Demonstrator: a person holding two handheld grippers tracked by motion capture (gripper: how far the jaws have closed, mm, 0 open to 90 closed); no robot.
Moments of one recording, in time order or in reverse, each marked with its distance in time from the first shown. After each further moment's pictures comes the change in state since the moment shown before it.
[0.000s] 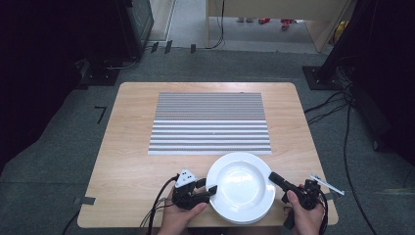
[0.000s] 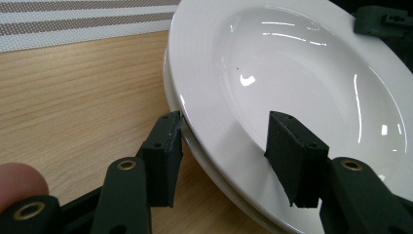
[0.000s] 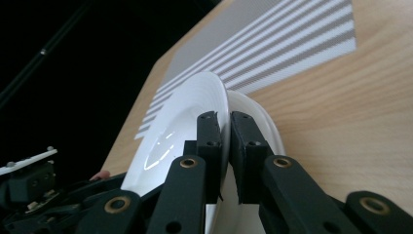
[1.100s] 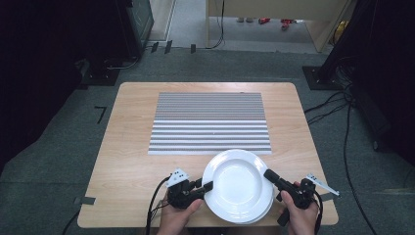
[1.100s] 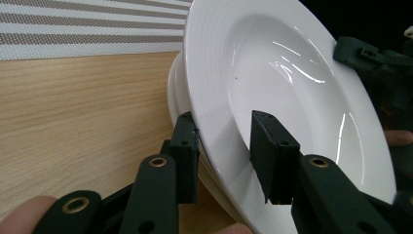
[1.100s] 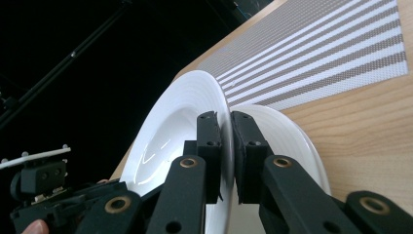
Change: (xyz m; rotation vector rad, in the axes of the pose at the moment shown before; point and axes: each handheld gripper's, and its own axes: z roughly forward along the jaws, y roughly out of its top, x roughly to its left) left arm 0.007 0.000 -0.012 -0.087 -0.053 -0.090; right arm 0.007 -0.006 0.011 -0.066 0.096 -0.069
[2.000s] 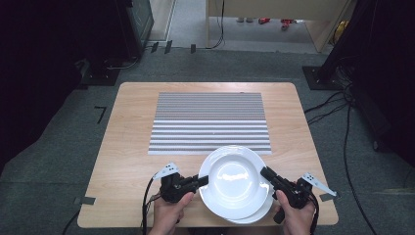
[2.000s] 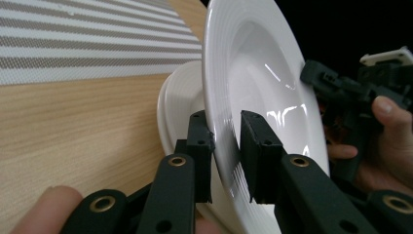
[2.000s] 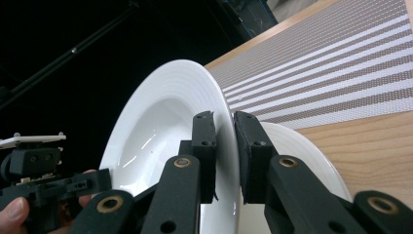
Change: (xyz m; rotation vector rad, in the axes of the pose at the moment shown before) left arm 0.017 0.020 -0.016 -0.048 -0.138 -0.049; right arm 0.015 -0.001 0.007 -0.045 -0.002 -0.104
